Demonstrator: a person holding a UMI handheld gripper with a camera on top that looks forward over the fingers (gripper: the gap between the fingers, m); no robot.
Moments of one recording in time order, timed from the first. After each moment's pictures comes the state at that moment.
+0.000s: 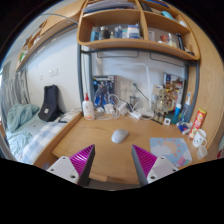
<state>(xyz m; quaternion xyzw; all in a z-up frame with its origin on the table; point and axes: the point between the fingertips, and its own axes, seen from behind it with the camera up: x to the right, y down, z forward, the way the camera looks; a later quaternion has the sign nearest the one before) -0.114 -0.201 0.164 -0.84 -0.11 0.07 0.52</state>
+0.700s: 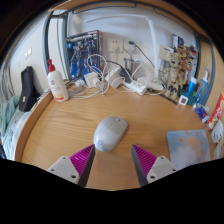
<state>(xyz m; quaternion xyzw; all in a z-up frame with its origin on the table) -0.116 -0.019 -0.006 -0.92 -0.06 0.03 0.39</state>
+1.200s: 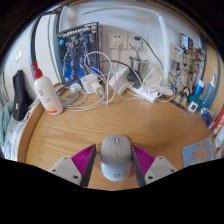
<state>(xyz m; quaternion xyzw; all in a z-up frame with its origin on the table) -0.157 0.061 -0.016 -0.93 -0.03 0.02 0.37</state>
